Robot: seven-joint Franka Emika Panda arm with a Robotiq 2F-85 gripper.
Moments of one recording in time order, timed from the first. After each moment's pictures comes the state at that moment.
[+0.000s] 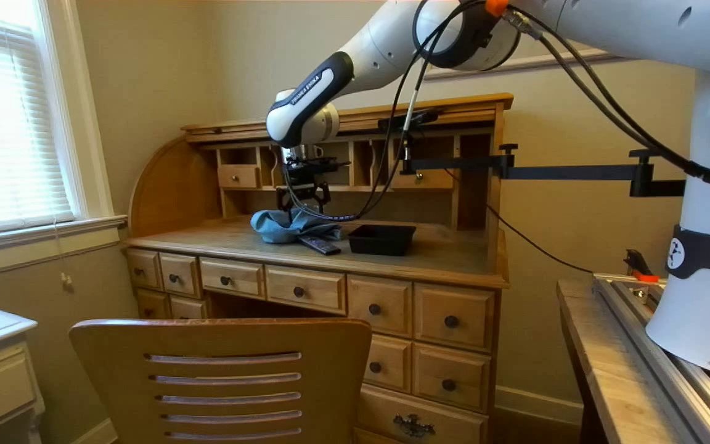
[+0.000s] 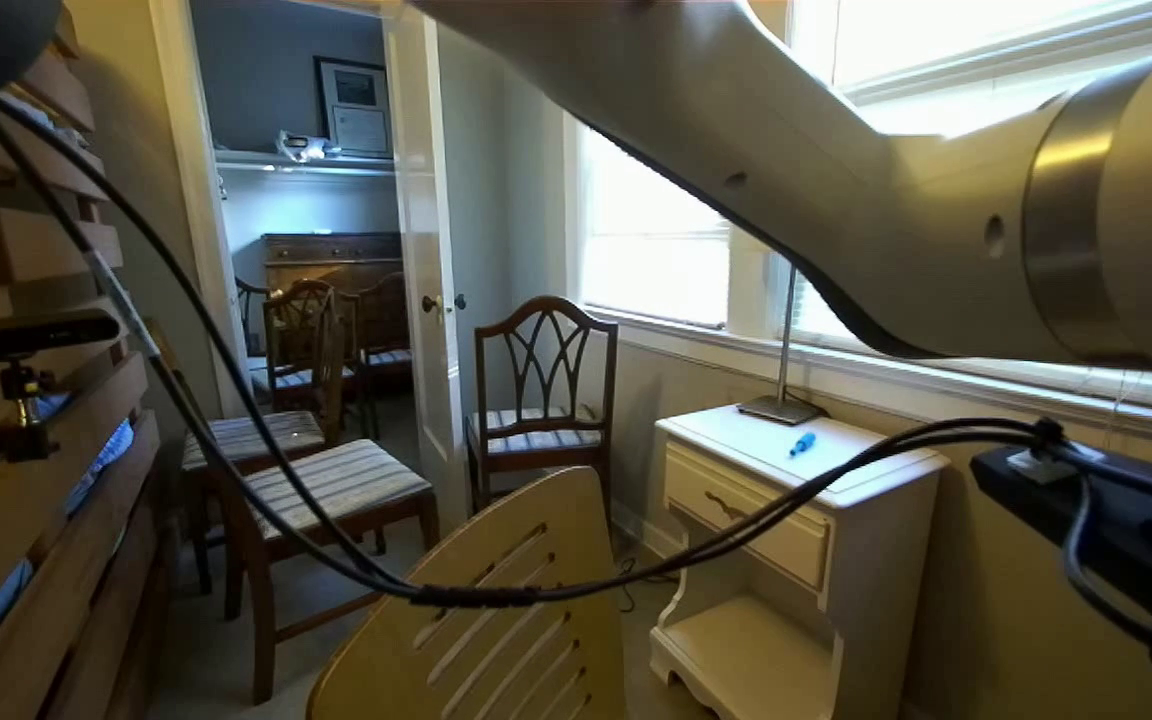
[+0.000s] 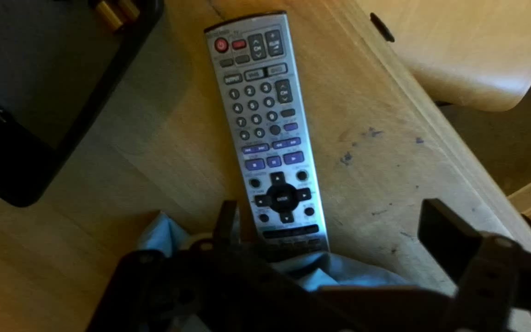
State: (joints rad) arm -0.24 1.04 -0.15 -0.97 -0.03 2.10 0.45
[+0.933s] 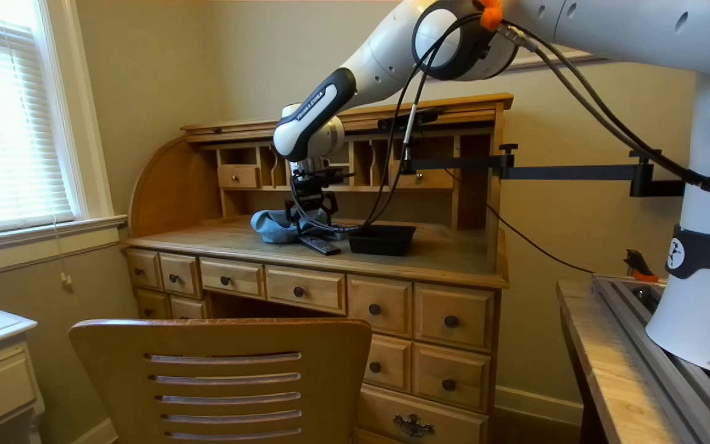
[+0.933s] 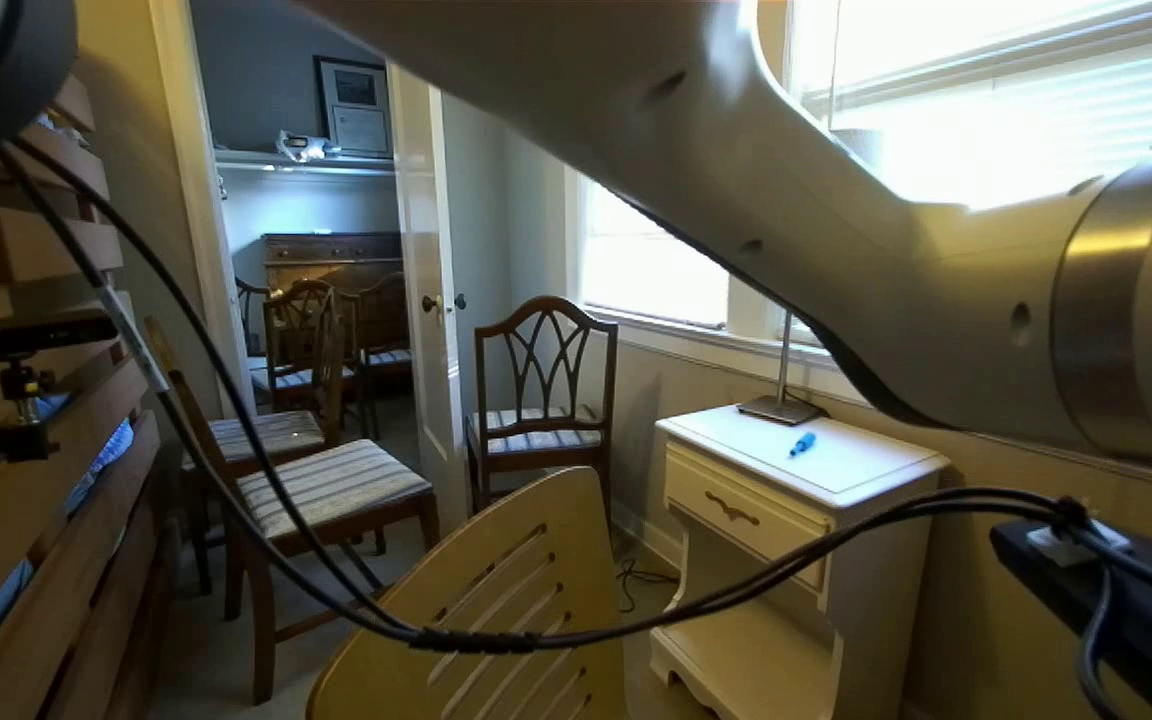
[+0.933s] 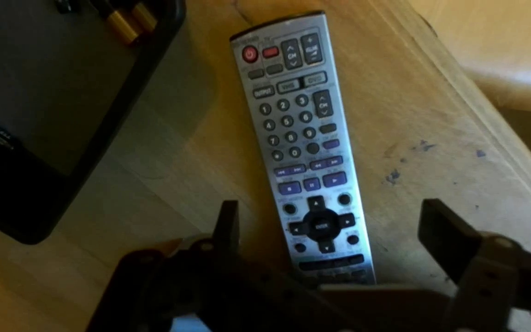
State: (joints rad) arm -0.25 1.09 -0.17 -0.97 -0.02 2.11 0.48
